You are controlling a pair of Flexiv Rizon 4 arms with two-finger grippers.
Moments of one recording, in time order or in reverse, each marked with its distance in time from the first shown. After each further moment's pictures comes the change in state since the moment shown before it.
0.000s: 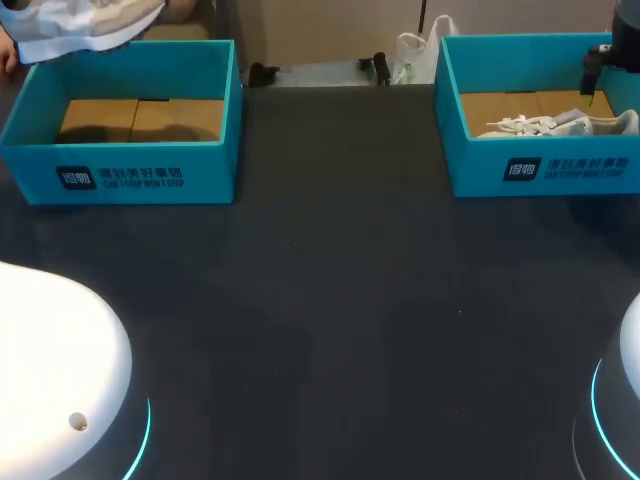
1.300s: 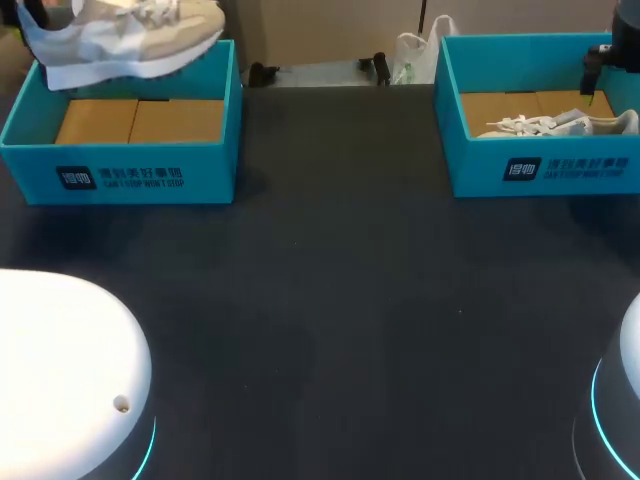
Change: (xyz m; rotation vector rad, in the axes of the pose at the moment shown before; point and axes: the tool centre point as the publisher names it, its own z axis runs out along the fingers) left arm -0.107 -0.117 -0.054 0.086 0.100 -0.089; right arm 0.000 0.000 0.000 0.000 0.000 0.000
